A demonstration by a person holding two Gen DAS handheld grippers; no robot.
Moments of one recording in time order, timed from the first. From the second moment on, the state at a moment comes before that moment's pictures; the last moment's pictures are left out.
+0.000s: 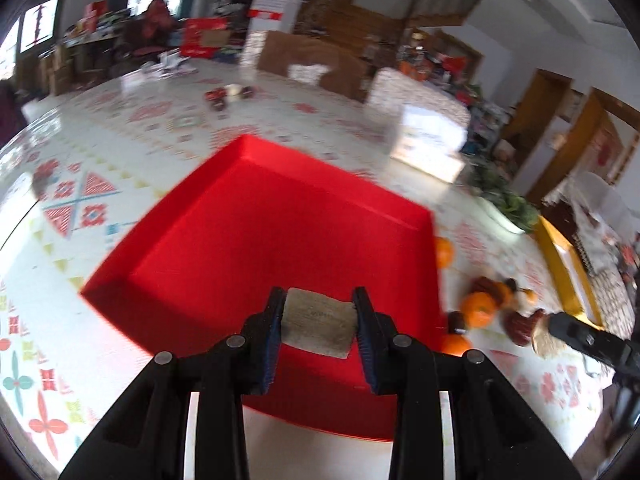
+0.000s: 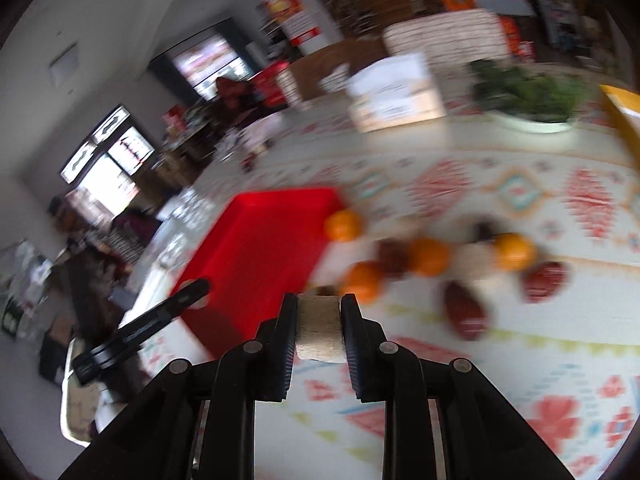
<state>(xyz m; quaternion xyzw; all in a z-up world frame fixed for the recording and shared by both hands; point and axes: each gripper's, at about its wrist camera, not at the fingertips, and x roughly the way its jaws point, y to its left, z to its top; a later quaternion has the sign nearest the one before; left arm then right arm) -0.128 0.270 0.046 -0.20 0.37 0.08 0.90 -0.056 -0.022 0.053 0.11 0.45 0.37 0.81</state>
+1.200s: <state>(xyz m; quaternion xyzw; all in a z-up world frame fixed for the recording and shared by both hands) -0.161 0.267 0.084 -0.20 0.31 0.08 0.93 -0.067 -0.050 0.073 0.10 0.35 0.28 0.89</state>
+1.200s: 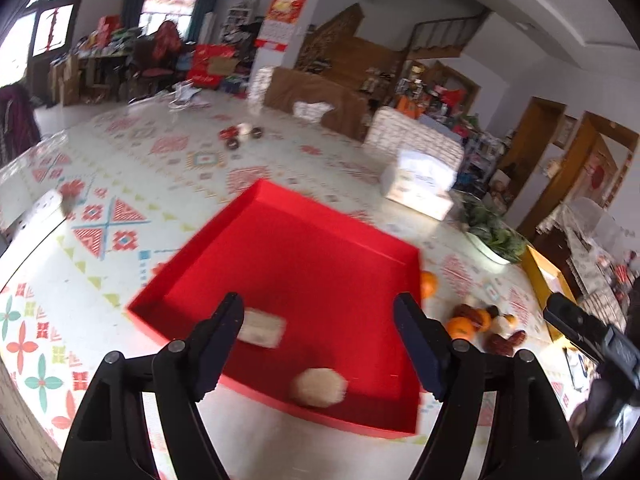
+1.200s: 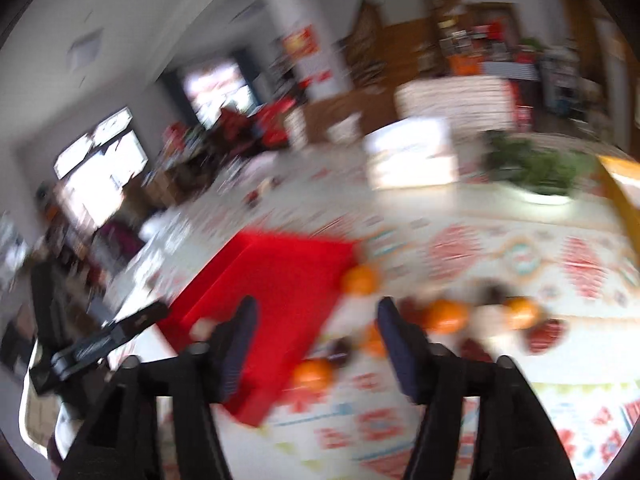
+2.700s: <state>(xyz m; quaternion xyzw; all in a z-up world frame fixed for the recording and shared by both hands) -0.022 0.097 0.018 0.00 0.46 -0.09 0.88 -0.034 -0.085 -0.010 0.05 0.46 0.26 0.84</state>
